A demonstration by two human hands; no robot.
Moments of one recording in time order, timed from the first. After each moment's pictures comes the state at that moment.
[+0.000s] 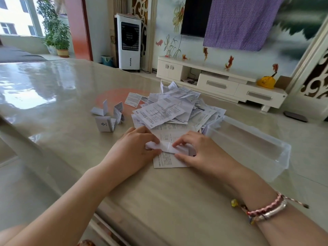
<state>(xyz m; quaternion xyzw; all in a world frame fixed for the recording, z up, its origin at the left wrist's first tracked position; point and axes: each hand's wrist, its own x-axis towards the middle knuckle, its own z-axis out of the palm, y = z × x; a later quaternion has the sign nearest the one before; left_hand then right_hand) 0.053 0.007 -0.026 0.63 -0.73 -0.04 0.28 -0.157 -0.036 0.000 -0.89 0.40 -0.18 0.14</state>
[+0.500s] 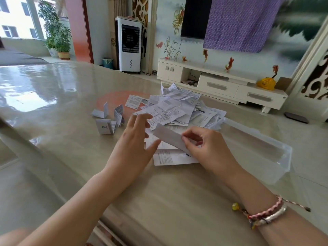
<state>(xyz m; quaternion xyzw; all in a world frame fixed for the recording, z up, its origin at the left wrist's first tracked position) 0.040 0.014 -0.019 0.60 -0.66 -0.04 0.45 -0.153 -0.032 0.003 -0.81 0.43 -0.35 0.18</state>
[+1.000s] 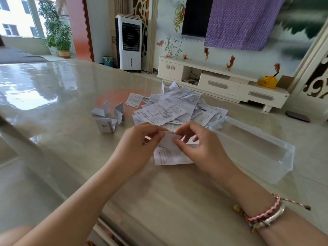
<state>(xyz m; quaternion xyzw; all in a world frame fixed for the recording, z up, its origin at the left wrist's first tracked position) 0.035 0.014 -0.010 0.55 -0.64 -0.19 0.50 -0.141 -0.024 0.004 -0.82 0.37 -0.39 0.21</state>
